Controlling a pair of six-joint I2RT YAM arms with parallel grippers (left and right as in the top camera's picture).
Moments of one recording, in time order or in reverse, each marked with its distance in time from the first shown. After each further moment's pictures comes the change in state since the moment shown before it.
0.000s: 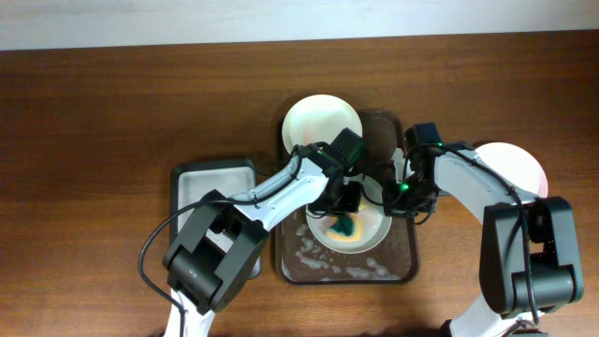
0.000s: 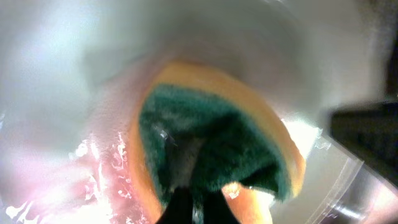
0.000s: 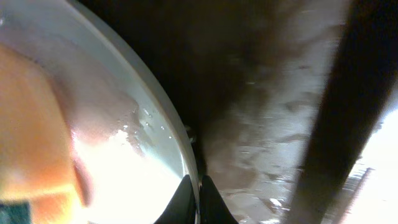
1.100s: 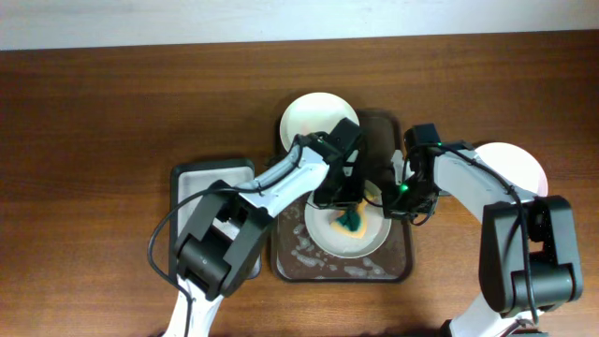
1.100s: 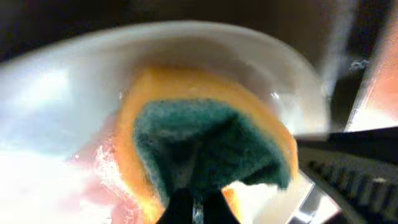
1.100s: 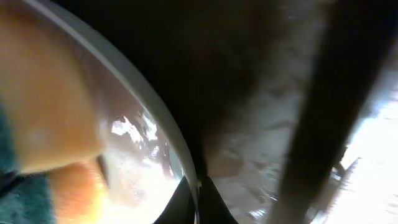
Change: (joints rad) left arm 0.042 0.083 0.111 -0.061 0.135 0.001; right arm 0.003 0.004 0.002 -0.011 -0.016 0.000
